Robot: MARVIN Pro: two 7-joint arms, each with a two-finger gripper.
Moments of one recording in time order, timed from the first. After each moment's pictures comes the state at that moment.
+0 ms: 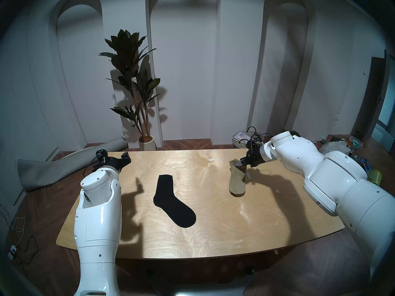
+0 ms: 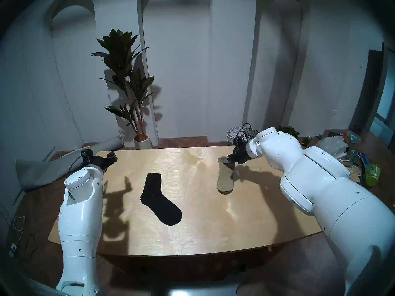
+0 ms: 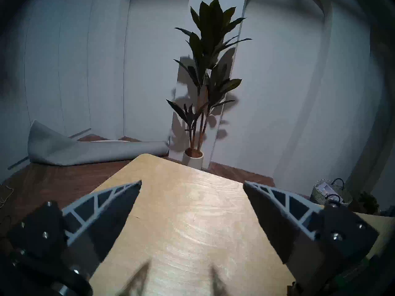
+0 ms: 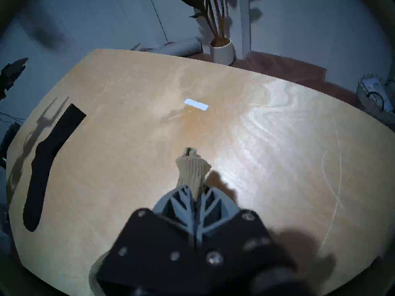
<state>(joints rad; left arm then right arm) 1.48 -1.51 -1.84 -1.71 -0.23 0.47 0.15 -0.40 -1.28 0.57 -0.18 0.54 0.37 0.97</state>
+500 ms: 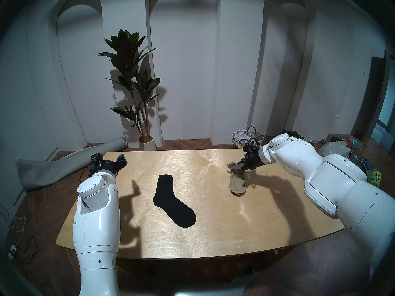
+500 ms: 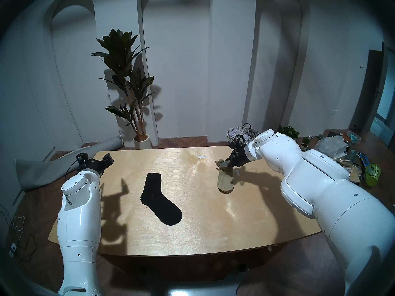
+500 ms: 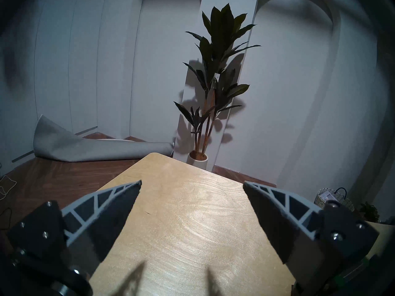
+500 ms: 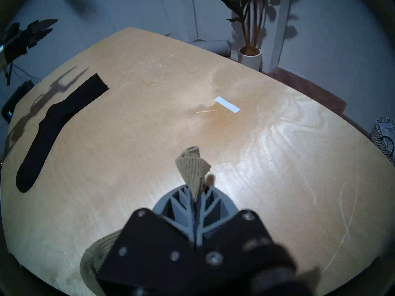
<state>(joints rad) 1.51 -1.54 -1.87 -1.74 -0.24 0.43 0.15 -0.44 -1.26 0.51 -0.20 0.49 0.15 1.11</state>
